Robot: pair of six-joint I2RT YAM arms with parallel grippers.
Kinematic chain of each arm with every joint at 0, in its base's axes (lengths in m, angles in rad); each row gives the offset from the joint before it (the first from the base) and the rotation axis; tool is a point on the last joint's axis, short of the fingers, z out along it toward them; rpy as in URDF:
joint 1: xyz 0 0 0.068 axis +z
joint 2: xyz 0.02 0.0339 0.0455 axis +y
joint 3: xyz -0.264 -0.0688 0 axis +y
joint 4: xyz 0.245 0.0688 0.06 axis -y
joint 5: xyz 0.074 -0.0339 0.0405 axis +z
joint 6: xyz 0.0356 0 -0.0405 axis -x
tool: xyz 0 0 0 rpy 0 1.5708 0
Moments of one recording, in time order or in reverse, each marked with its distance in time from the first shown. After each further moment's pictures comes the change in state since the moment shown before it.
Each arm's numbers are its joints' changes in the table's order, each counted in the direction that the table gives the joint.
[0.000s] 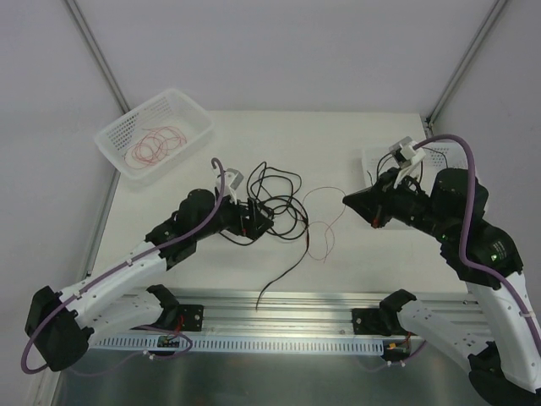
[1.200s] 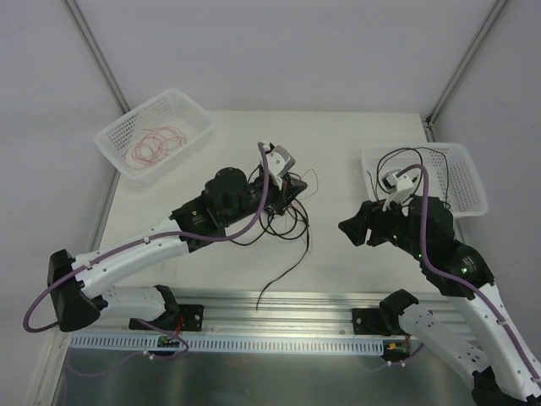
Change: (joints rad) left arm -0.337 0.277 -0.391 0.225 0.160 -0.396; right arm 0.000 -0.181 0.359 0.041 -0.178 -0.078
